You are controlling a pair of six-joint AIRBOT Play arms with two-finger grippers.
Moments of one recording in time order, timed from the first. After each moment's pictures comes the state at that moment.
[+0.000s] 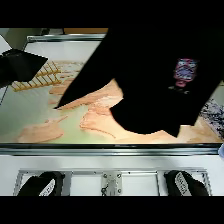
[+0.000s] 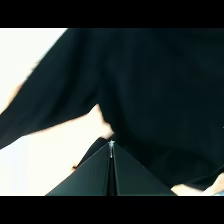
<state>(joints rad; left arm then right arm) -0.09 -0.86 1.57 1.06 -1.23 -1.62 -0.58 -0.82 1.05 0.30 1.03 0.12</state>
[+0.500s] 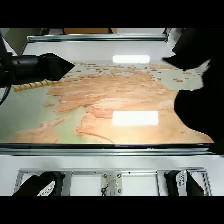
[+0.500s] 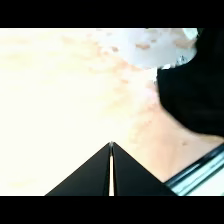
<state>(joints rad) -0.21 -1.00 1.57 1.02 -1.23 -1.58 -0.99 -0.73 1.15 0.21 0.57 0.17</state>
